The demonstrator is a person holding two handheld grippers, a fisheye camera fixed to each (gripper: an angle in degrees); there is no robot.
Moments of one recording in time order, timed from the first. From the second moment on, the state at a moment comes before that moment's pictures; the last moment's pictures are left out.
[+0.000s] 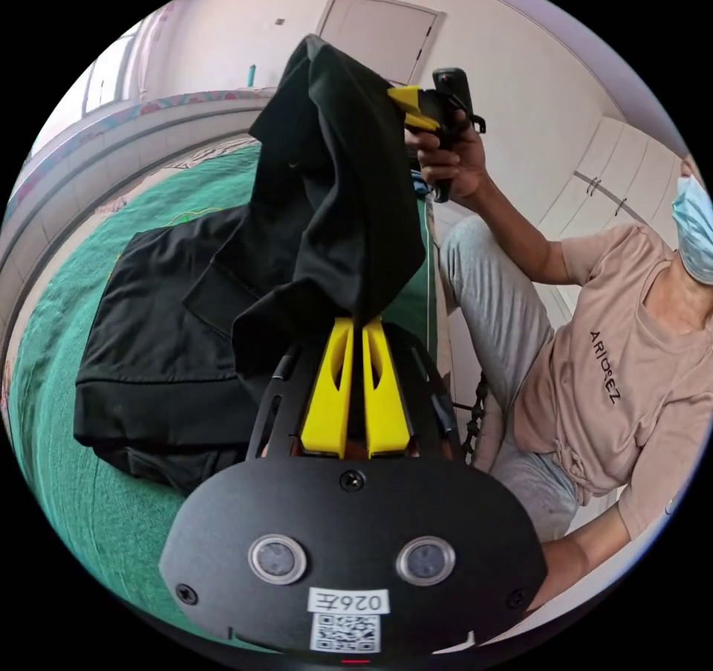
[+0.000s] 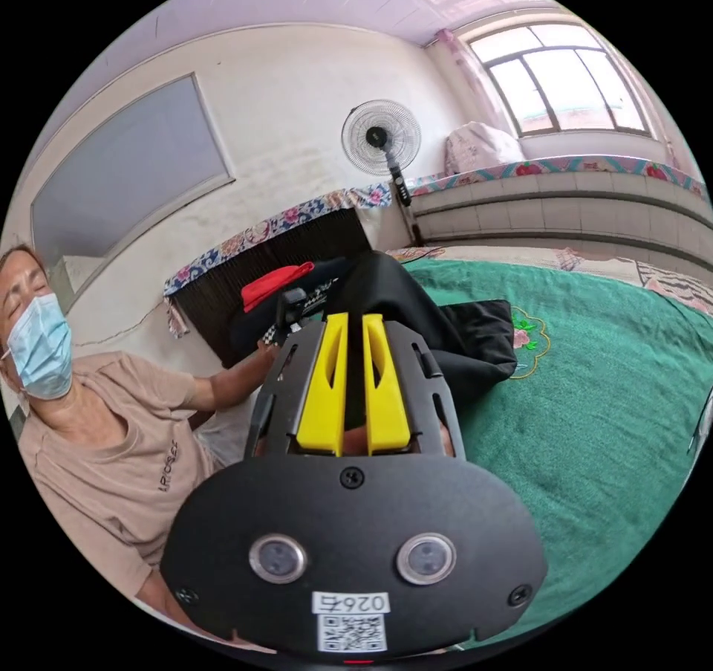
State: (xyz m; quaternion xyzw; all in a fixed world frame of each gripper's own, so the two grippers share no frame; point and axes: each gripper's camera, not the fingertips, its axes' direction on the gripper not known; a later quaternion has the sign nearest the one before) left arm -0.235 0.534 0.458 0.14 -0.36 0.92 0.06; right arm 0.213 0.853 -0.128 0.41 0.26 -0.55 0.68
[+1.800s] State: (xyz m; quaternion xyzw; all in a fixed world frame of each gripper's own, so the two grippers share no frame) left arm -0.157 0.313 0.259 0.22 -0.22 0.87 0.37; right arm 0.182 0.266 0.125 0.22 0.60 -0.41 0.65
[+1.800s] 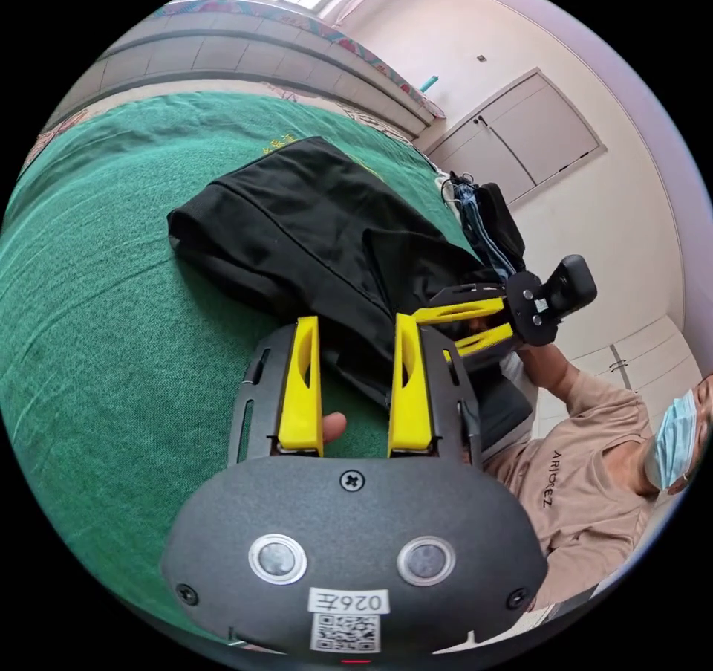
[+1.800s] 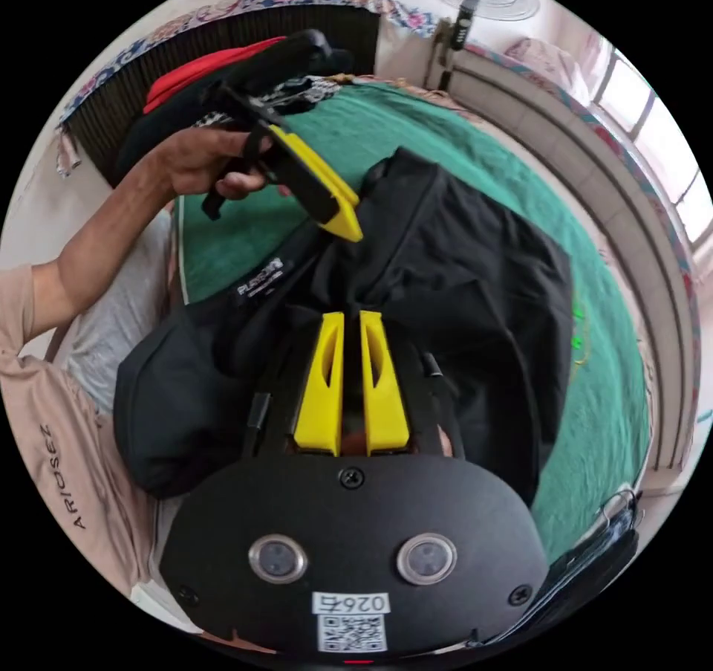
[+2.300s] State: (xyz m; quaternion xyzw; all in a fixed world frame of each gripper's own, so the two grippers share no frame) left arm -0.185 0.278 0.213 0.29 -0.16 0.86 0.39; right arm 0.229 0.575 -0.440 0.76 0.08 -0.05 0.64
